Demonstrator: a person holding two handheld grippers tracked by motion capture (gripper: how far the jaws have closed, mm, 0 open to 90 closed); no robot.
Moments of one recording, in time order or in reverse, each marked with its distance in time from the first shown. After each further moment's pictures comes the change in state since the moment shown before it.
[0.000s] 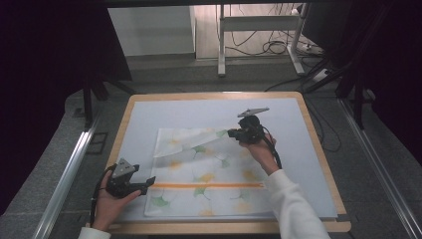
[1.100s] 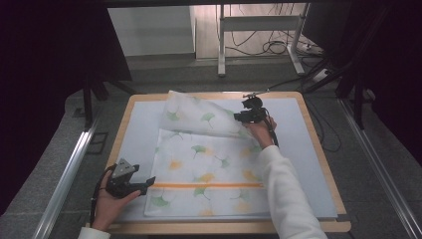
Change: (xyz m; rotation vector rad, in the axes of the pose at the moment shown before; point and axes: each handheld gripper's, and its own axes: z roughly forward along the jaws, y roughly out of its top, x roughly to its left) left arm 0.001 0.000 0.000 0.002 -0.003 0.006; right arm -0.064 0.036 0.033 0.033 -0.230 0.119
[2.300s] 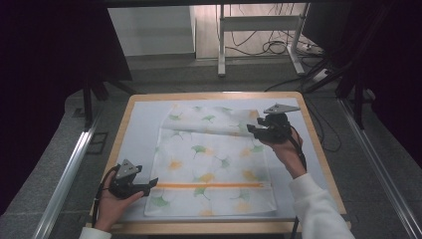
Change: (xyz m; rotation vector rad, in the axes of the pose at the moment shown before) left arm -0.008 0.002 0.004 0.012 -0.006 0.018; right arm 0.020 -0.049 -0.122 -0.172 0.054 -0.143
